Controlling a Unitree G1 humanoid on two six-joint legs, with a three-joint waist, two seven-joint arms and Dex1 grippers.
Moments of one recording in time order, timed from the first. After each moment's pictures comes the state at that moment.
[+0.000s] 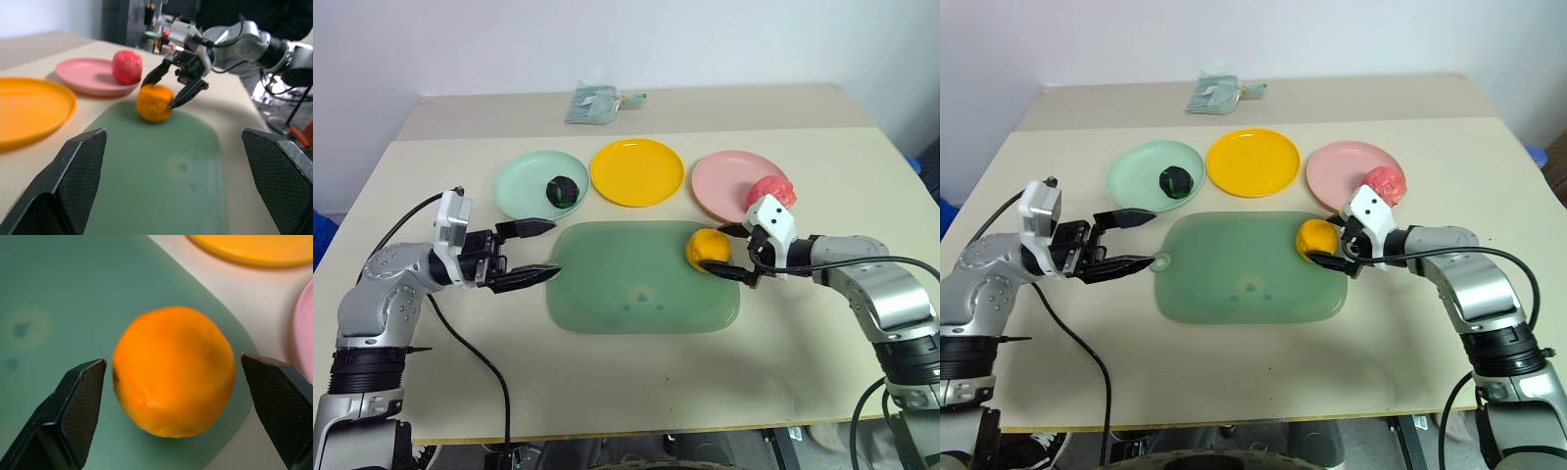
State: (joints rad) left arm -0.32 0.70 0.18 0.05 -0.68 0.33 -1.40; right arm -0.40 -0.77 0.07 -0.12 0.34 0.61 0.90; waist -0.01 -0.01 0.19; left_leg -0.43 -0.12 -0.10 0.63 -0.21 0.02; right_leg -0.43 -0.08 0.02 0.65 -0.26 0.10
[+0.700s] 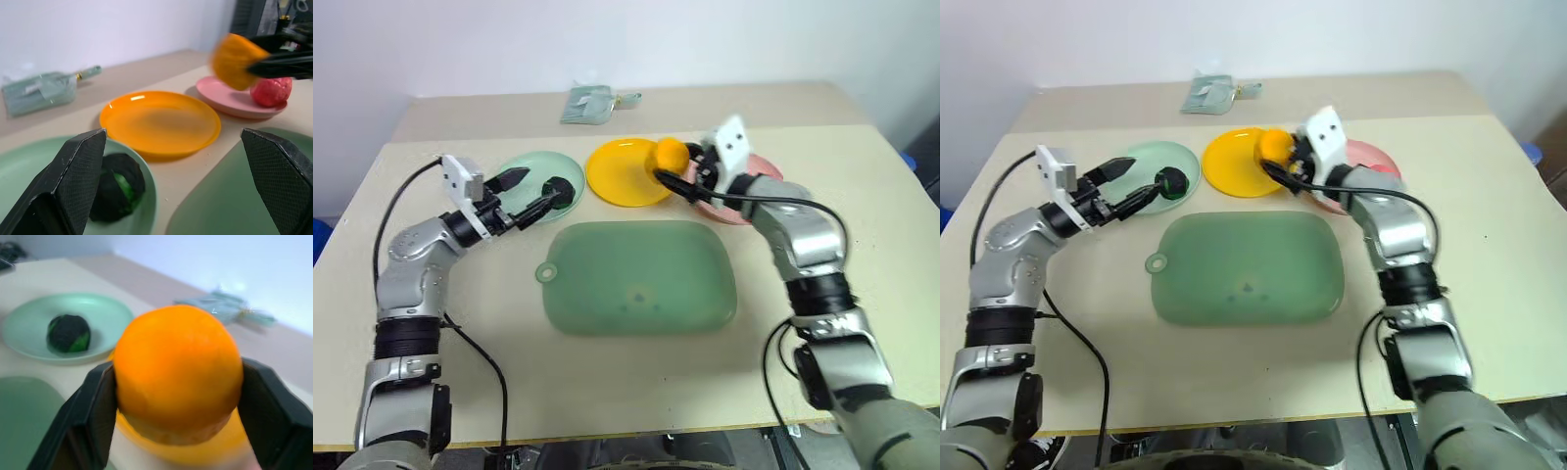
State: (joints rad) left arm -0.49 0.52 0.19 0.22 -0.47 0.19 -0.91; right arm -0.87 -0.30 0.10 0.38 0.16 0.29 0.57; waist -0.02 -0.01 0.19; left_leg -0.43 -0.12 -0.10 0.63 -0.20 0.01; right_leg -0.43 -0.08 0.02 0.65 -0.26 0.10
